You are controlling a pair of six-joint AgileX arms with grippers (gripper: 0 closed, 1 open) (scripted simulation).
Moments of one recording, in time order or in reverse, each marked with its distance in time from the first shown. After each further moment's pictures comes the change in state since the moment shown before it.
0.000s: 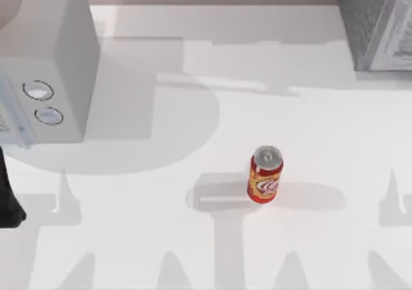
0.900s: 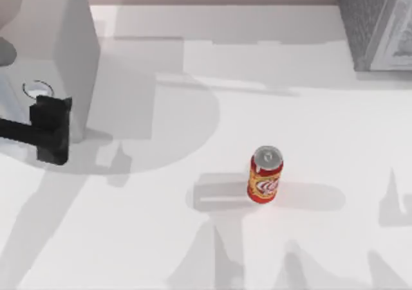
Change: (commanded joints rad) left arm -0.298 0.792 0.751 -0.494 0.002 0.002; right arm 0.000 0.000 0.000 0.000 0.000 0.000
